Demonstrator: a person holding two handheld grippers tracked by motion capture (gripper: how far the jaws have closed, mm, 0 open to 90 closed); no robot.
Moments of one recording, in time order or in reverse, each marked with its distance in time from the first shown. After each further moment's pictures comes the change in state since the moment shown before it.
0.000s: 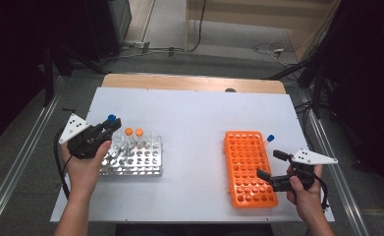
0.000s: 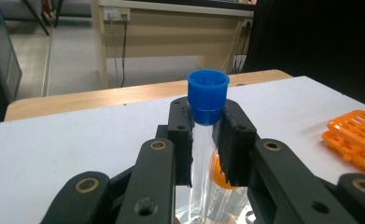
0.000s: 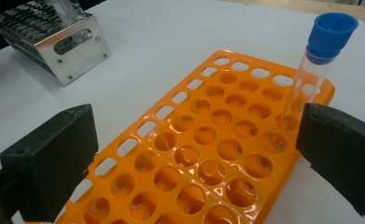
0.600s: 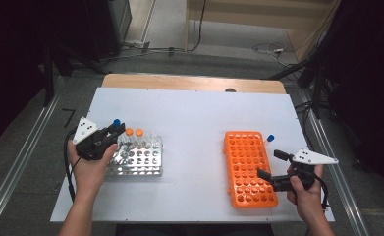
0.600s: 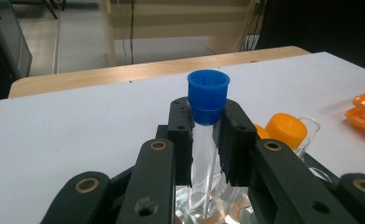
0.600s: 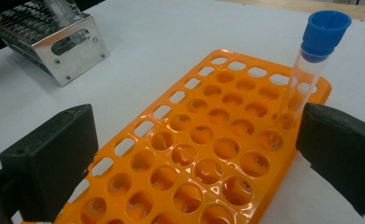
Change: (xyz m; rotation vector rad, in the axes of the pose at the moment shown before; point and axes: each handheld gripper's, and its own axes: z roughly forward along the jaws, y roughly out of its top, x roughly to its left) left arm -0.004 -0.015 0.014 0.080 0.047 0.033; right arm -0.002 -0.001 0.000 -0.005 -0.002 0.003
